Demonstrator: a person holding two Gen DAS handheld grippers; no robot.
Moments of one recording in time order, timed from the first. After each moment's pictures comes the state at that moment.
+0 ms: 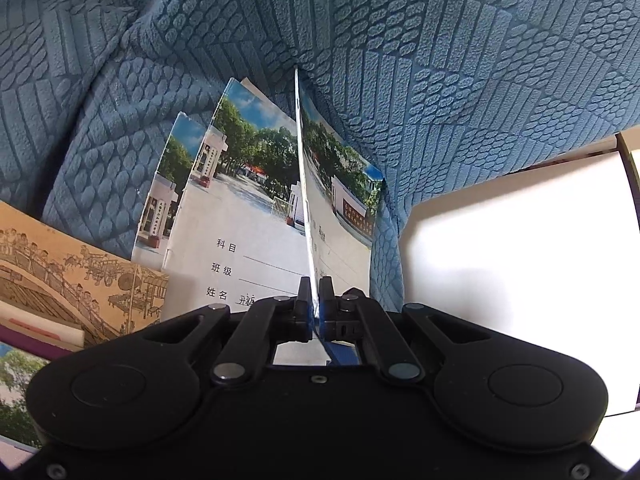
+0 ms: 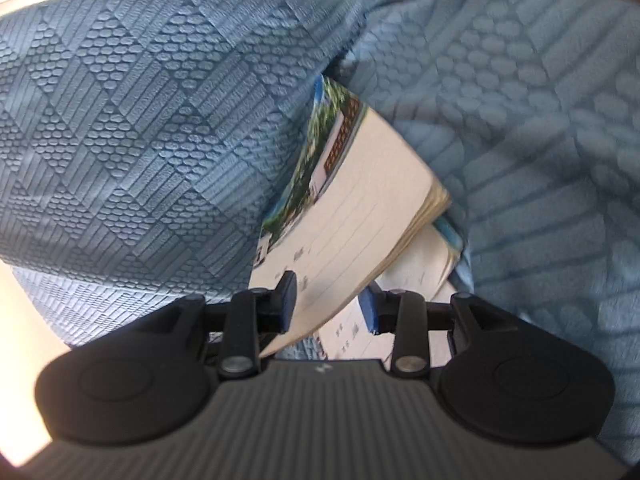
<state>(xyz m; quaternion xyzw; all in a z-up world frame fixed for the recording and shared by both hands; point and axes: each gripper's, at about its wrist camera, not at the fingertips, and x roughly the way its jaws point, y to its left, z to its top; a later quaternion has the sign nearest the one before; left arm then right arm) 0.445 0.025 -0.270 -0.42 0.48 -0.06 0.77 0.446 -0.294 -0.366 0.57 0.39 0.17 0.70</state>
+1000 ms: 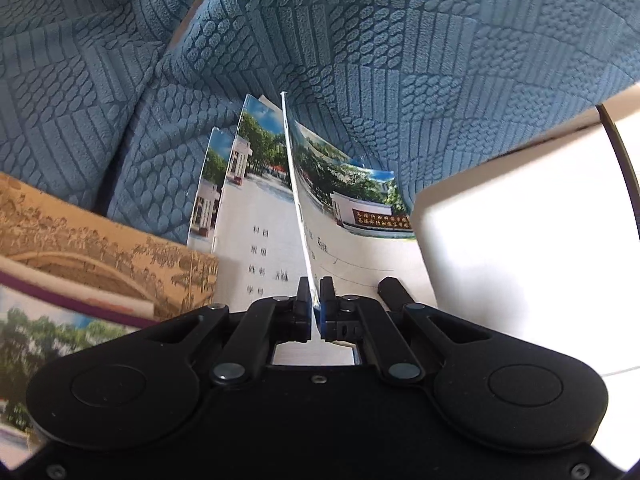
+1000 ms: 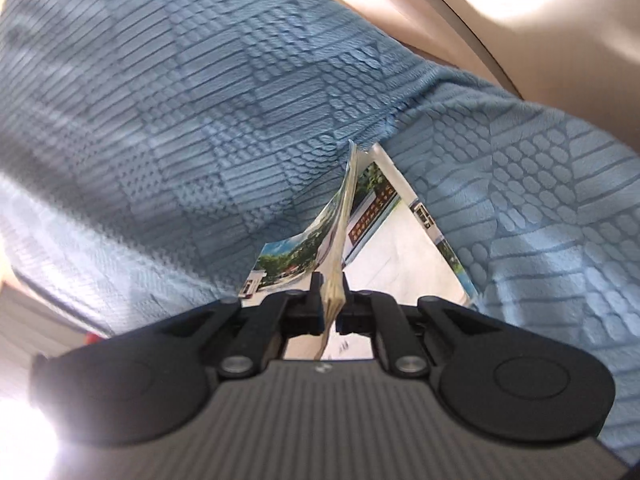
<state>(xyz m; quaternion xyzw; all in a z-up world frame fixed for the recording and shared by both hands) 0.406 0.036 -0.243 -0.37 0.48 -0.06 0.79 0.425 -0.274 -0.313 0.41 0.36 0.18 0.82</state>
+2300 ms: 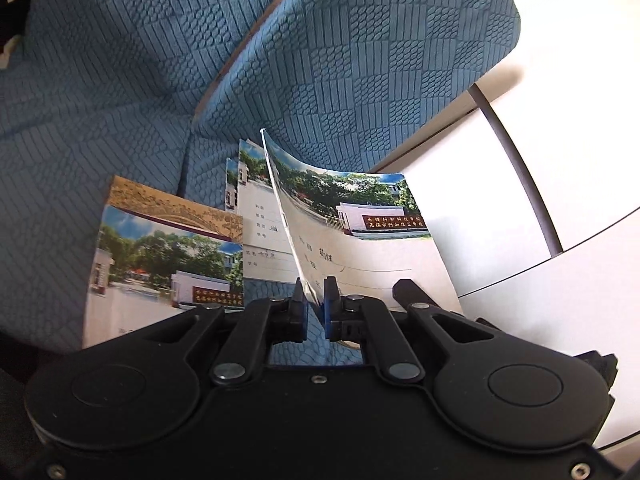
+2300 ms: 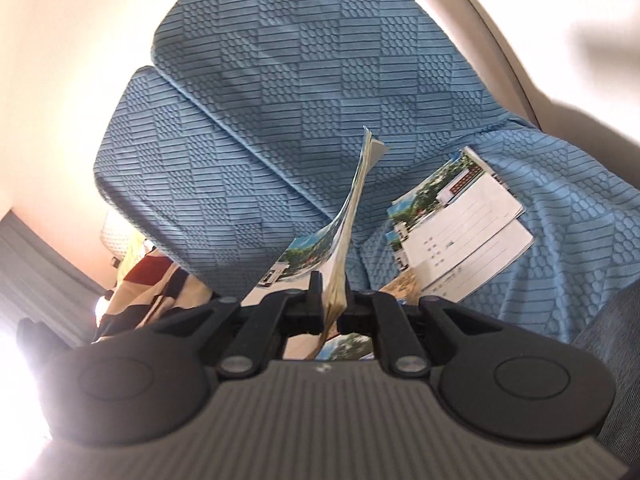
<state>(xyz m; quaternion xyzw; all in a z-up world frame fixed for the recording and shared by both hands) 0.211 0.092 -0.092 -0.33 0.41 -0.10 0.85 0.244 -0.226 -0.161 0.35 0.31 0.22 0.85</state>
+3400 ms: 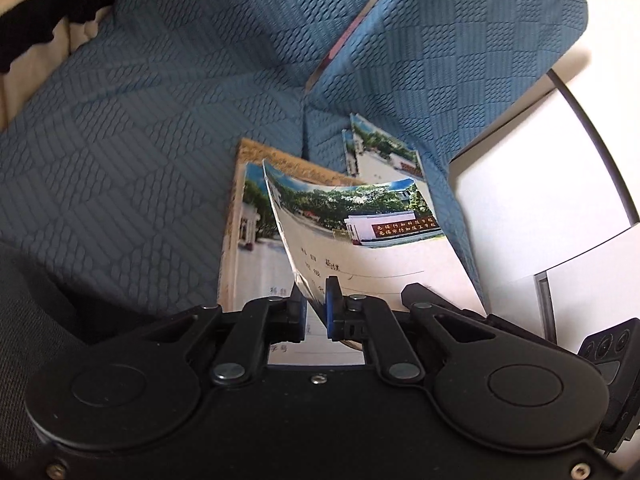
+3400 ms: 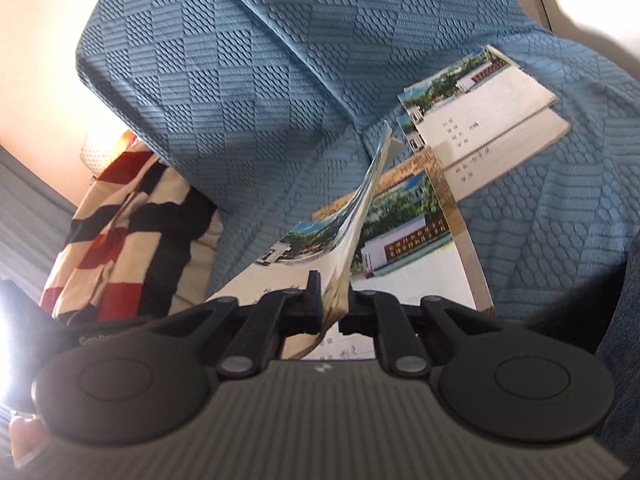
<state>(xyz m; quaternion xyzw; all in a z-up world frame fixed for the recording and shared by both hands) 0.169 0.148 -0.169 -0.29 0.45 -0.02 0.84 0.221 -0.138 -0.232 0.28 0.41 0.24 0.83</state>
